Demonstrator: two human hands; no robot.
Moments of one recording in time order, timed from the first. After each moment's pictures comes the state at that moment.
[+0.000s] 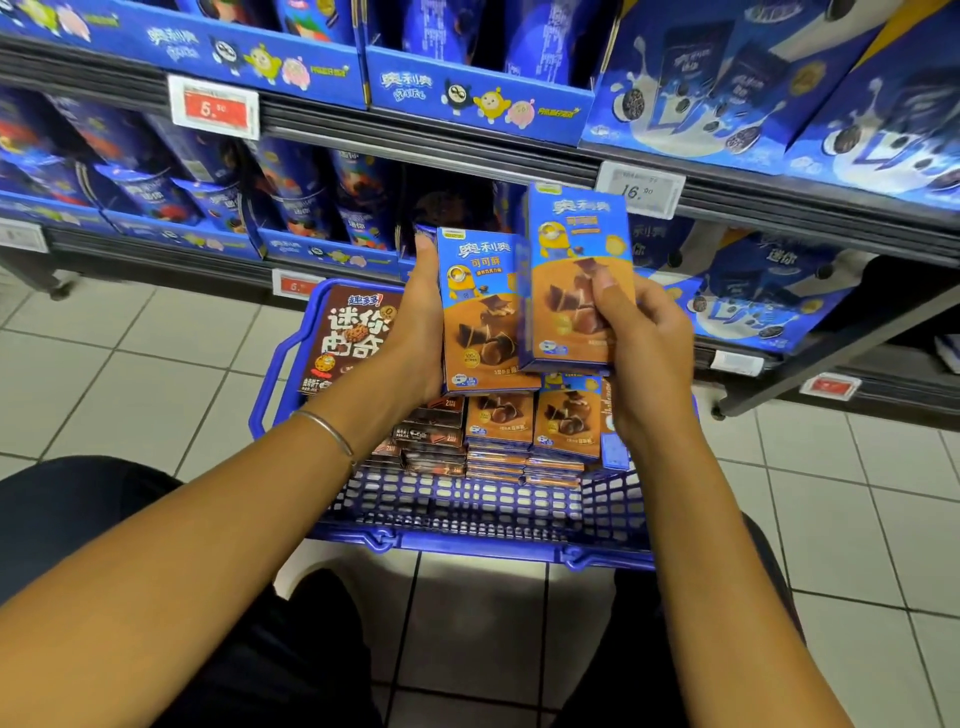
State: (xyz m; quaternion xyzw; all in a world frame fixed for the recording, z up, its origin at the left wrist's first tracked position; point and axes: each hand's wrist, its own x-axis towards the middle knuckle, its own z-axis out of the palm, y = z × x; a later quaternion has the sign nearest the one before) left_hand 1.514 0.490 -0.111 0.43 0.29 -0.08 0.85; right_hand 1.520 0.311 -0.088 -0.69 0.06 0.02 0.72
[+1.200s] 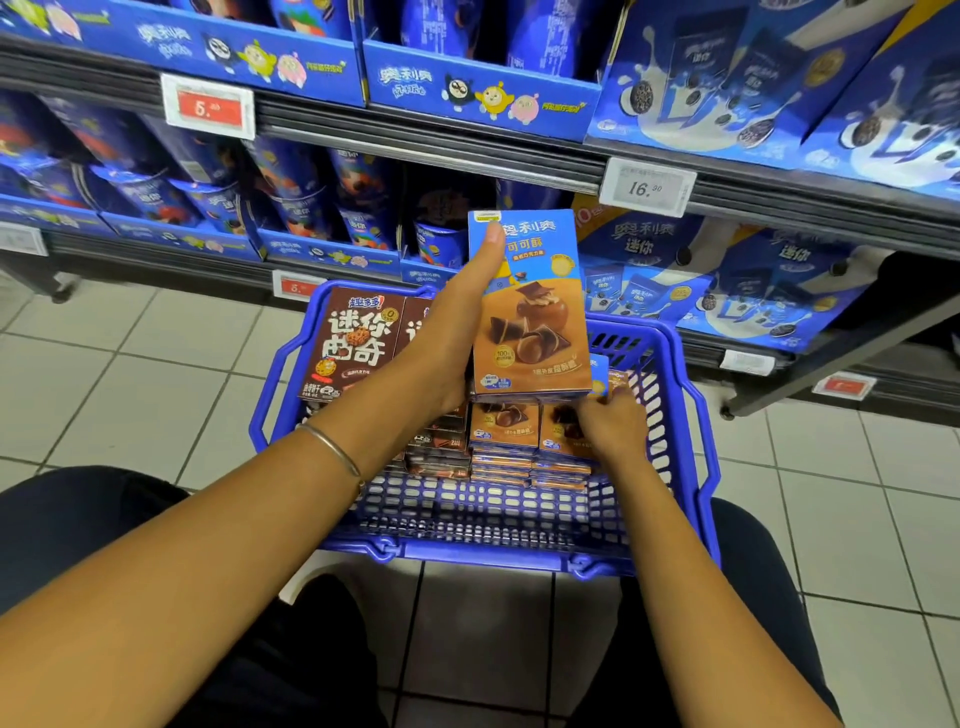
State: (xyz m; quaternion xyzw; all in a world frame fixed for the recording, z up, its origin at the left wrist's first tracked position) left_hand 1.507 0.473 -0.090 0.48 0.19 -0.13 0.85; right_hand 1.537 0.281 -0.220 -0.87 0.21 0.15 0.41
